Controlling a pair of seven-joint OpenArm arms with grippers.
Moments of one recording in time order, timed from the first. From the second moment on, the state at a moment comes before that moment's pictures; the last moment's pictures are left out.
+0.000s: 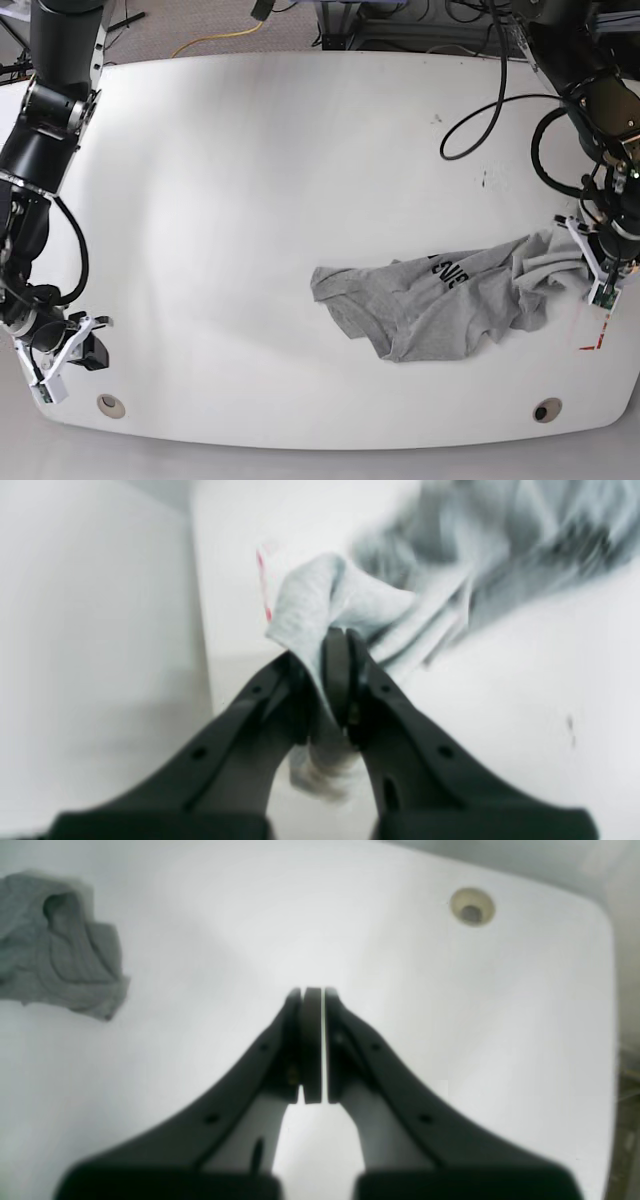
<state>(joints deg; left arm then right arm) -9.6 -17.8 -27.6 113.4 -6.1 -43.2 71.4 32.4 30.5 14.5 80.7 41.0 31.5 -72.4</state>
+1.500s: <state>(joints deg) 12.8 -19.3 -48.8 113.2 -5.5 -43.0 70.7 34.9 5.8 -5.7 33.8 31.7 35.4 -30.9</state>
